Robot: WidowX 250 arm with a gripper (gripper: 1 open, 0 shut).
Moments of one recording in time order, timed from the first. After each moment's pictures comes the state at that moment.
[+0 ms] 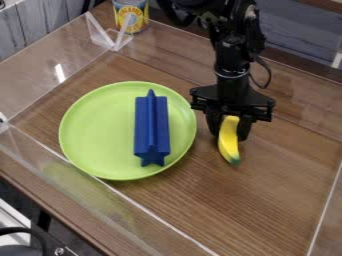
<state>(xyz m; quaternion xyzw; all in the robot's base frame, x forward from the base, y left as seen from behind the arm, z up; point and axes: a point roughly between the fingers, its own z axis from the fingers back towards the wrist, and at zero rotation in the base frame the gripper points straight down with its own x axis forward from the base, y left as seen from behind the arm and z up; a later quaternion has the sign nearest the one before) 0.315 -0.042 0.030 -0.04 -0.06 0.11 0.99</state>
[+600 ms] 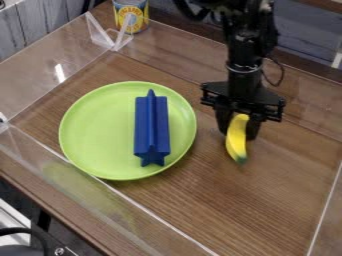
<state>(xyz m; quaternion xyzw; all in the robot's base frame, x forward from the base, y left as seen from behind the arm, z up) 0.316 -0.059 0.035 -0.04 -0.04 0.06 1.00</state>
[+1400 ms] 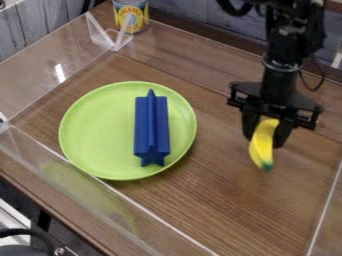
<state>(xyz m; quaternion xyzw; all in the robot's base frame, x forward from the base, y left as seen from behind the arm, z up) 0.310 -0.085 0.066 -0.02 -0.01 0.05 1.00</state>
